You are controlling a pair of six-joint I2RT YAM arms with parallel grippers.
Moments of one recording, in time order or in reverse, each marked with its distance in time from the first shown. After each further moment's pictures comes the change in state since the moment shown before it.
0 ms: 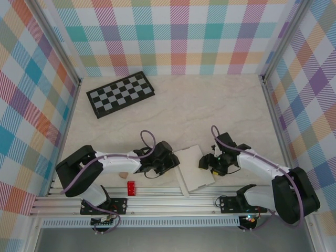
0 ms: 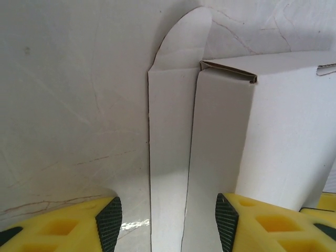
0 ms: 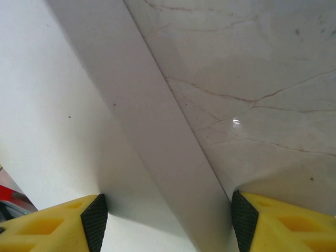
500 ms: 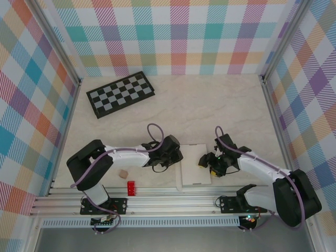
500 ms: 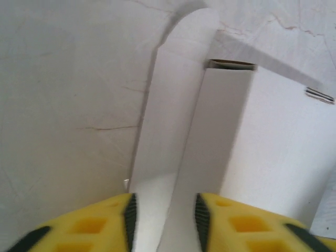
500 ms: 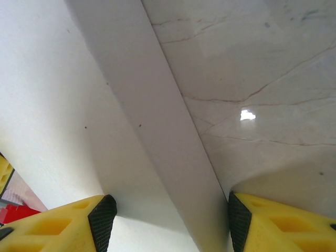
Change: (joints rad) left arm 0.007 0.113 0.162 -0.045 -0.077 0.072; right arm 0.026 -0.027 -0.032 0.081 0.007 0.221
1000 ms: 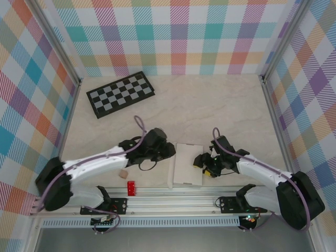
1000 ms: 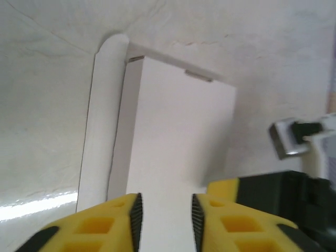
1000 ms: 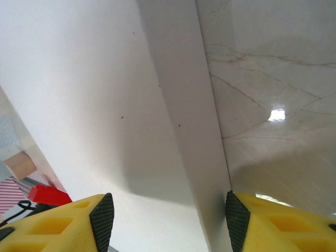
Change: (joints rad) left arm 0.054 -0.423 -0.009 -0.283 -0.006 0.180; right arm 0.083 -0.051 -0.026 0.100 -0.028 0.107
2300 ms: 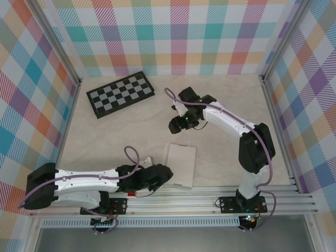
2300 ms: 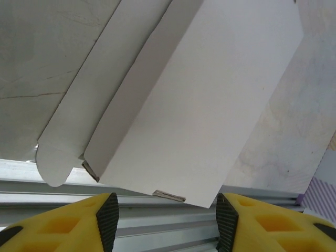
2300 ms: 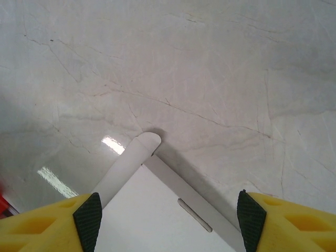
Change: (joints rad) left arm -0.410 -0.098 -0.222 0.011 -0.253 -0.692; right arm 0.060 0.723 1.109 -0.488 0.190 -0.912
